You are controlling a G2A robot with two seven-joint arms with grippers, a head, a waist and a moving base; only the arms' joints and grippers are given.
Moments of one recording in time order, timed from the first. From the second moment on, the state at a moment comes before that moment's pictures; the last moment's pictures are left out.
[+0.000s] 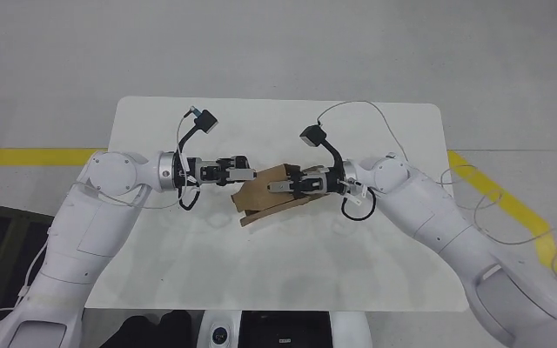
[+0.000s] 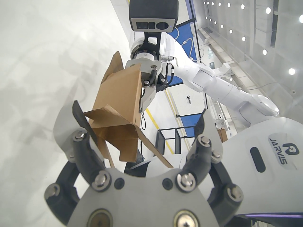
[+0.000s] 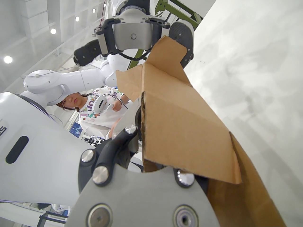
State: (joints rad) left arm 0.92 -0.95 -1.18 -1.55 -0.35 -0.31 -1.18; right arm -0.50 -1.16 0.44 -1.06 0.68 -0.80 1.02
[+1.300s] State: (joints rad) left arm 0.93 -0.95 -1.18 -1.59 -0.39 -0.29 -1.18; right arm -0.49 -1.20 0.53 -0.93 0.58 -0.92 0.88
